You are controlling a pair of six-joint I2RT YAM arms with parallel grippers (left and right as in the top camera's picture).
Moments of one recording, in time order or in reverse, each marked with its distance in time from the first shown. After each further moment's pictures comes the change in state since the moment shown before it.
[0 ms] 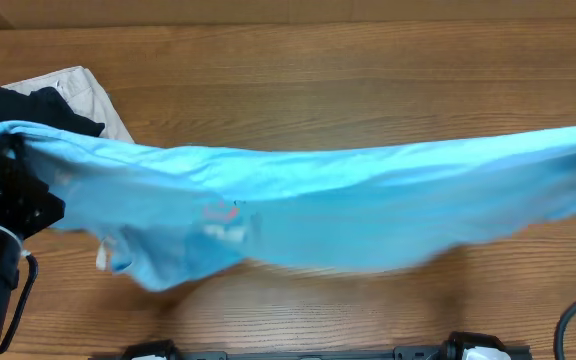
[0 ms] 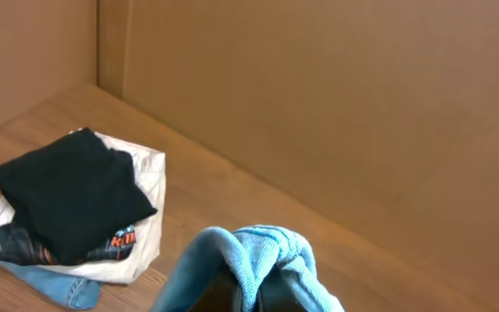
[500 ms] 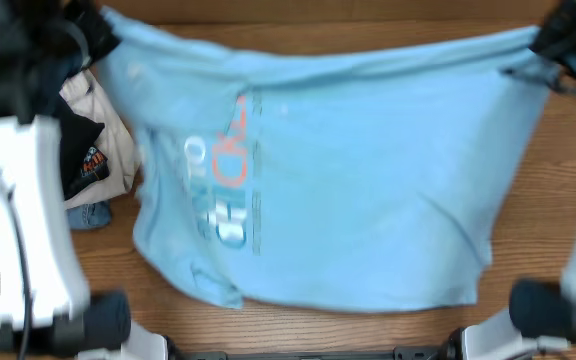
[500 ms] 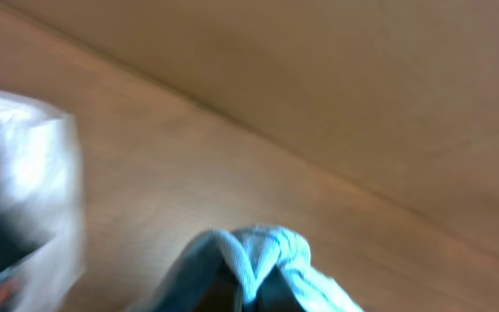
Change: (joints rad) left arm 0.000 0.609 0.000 0.332 0.254 0.021; right arm 0.000 0.622 0.000 0.180 0.013 -0.001
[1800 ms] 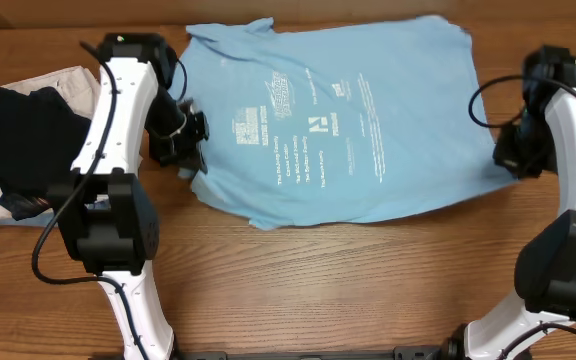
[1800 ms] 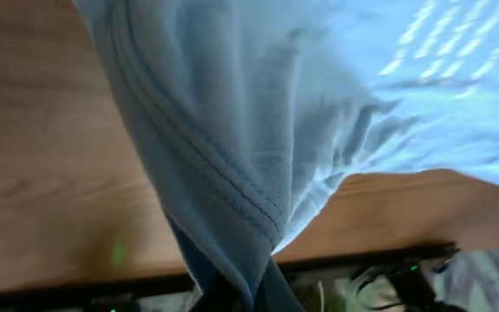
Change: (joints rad) left arm -0.149 0.418 -0.183 -0.659 0.103 0.224; right arm -0.120 0.116 -0.520 -0.321 0.059 -0.041
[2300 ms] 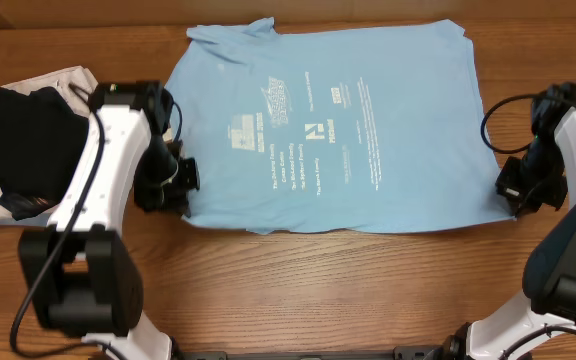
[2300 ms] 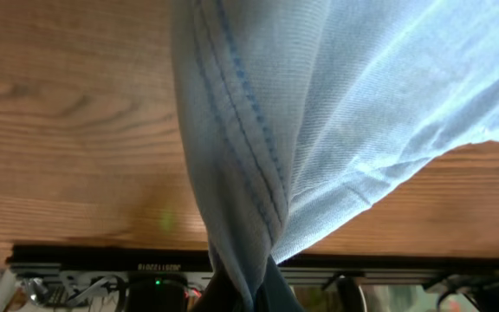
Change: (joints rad) left arm 0.000 -0.336 -0.458 0.142 -0.144 -0.011; right arm -0.090 -0.009 -0.189 0.005 -0.073 0.037
